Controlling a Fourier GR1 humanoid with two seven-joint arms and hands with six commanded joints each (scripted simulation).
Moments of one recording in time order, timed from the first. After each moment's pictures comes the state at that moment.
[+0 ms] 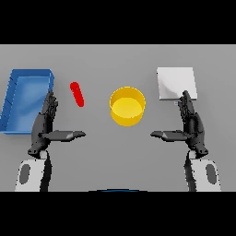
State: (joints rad) left arm 0.00 0.00 0.00 -1.57 0.00 0.00 0.00; right arm 0.00 0.00 0.00 -1.57 0.00 0.00 0.00
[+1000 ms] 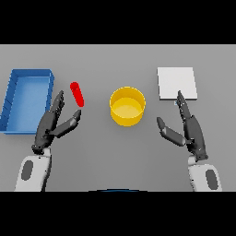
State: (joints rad) left arm -0.04 0.06 -0.08 -1.57 -0.14 -0.02 0.10; right arm 0.06 -0.07 0.11 -1.67 0.19 -0.01 -0.10
